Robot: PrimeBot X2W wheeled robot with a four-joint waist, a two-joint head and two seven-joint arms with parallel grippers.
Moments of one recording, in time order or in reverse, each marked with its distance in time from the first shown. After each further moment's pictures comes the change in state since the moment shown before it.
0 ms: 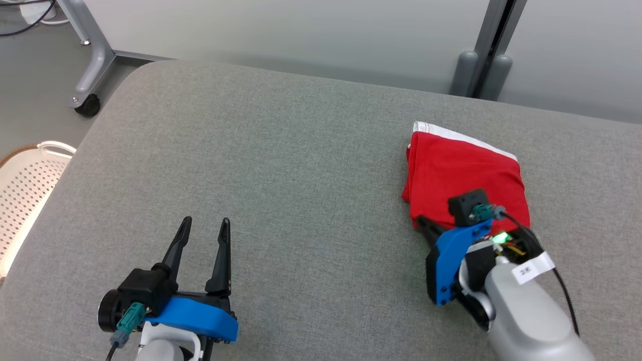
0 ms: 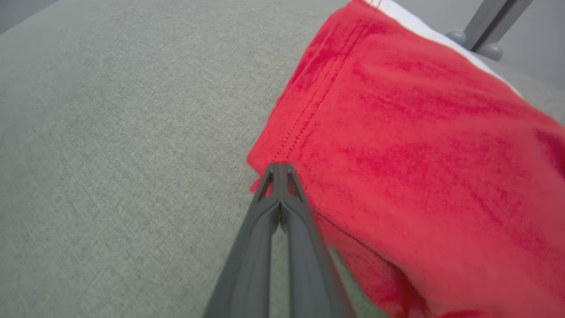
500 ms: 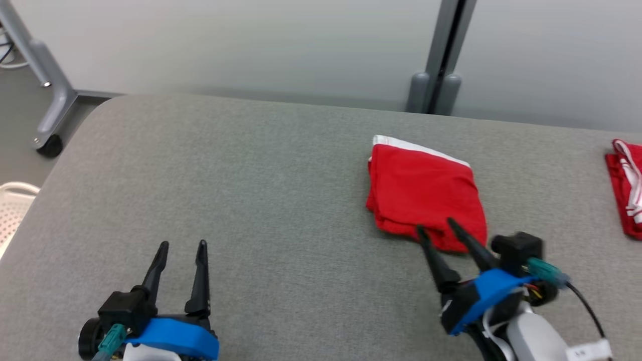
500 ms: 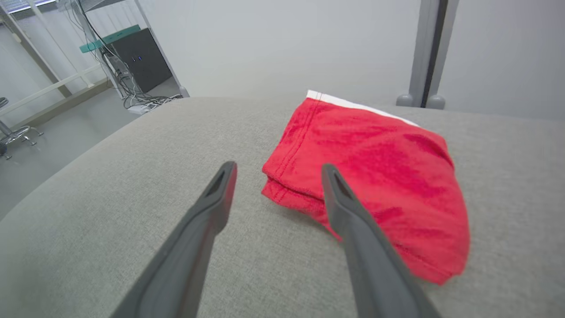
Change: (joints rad) left arm 0.060 0.005 0.063 0.011 0.005 0.001 0.000; right arm 0.276 0.018 -0.011 -0.348 0.145 0.000 -0.186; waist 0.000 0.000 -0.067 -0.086
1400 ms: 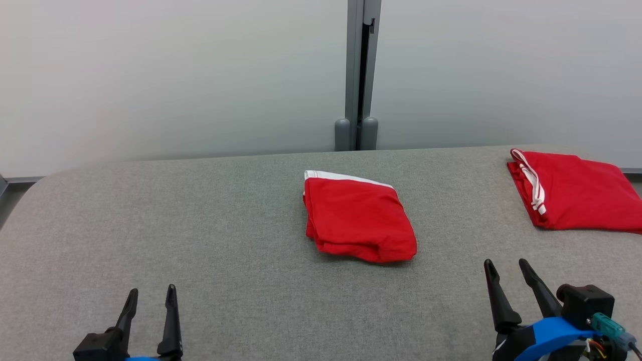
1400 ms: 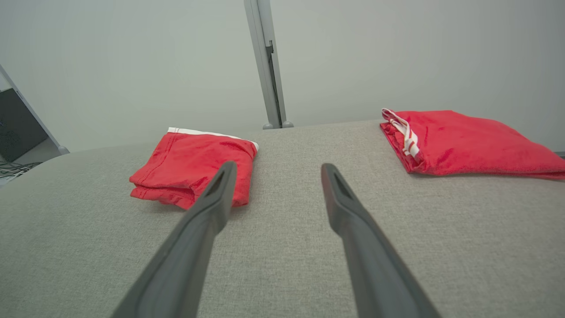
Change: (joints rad) left arm 0.123 0.031 0.090 0.021 0.004 0.021 0.000; right arm 0.280 0.046 -0.321 -0.218 -0.143 0.000 -0.009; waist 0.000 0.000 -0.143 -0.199
